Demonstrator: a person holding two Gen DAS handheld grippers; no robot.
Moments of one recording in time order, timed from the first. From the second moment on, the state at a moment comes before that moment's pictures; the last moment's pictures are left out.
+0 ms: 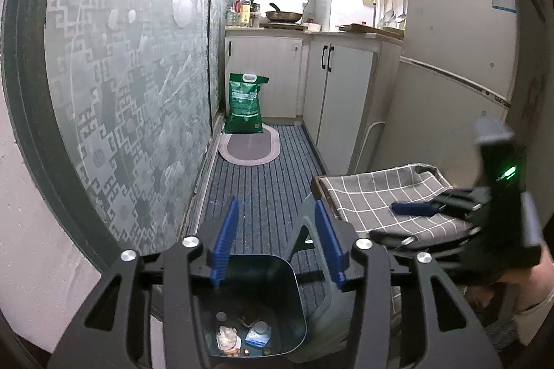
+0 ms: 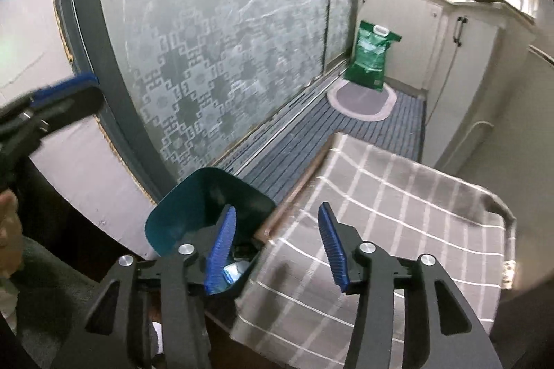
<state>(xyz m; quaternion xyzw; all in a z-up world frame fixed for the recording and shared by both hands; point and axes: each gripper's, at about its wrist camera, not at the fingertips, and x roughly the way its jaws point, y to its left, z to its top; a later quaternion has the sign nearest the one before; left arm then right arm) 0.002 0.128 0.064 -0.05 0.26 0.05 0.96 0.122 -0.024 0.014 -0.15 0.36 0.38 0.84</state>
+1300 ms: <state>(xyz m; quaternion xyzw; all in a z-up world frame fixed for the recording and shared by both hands) -0.030 0.082 0.053 -0.04 0.25 0.09 0.96 0.051 -0.171 0.049 -0.07 0.29 0.32 0.90</state>
